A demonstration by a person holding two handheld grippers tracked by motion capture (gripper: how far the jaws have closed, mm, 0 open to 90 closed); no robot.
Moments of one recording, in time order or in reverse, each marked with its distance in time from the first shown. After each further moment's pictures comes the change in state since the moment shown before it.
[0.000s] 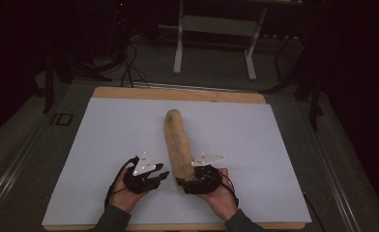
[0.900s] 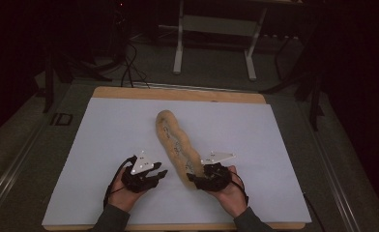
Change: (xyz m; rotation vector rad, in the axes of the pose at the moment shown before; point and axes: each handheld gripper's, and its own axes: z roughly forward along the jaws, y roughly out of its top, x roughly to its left) left arm 0.004 -0.001 -0.002 -0.005 0.015 -0.017; right arm -0.020 -0.004 -0.018 0.016 -0.026 -0.015
